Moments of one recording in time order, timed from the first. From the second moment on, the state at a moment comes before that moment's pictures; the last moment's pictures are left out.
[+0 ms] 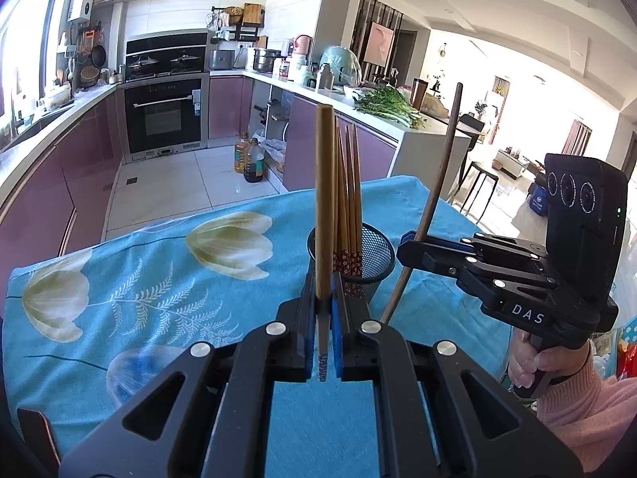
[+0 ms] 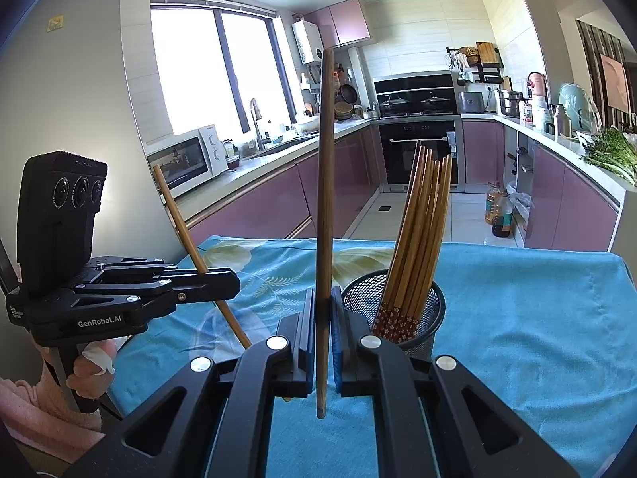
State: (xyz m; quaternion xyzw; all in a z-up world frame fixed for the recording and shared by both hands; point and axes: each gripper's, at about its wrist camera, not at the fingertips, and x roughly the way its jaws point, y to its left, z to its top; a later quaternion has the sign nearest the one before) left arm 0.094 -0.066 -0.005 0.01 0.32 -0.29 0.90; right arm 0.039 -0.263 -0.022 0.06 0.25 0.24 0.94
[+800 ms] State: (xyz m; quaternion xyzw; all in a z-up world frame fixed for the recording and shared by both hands) left arm 0.095 -0.072 0.033 0.02 0.29 -0.32 0.90; right arm 0.041 -0.266 -0.006 0.05 0.23 0.24 0.94
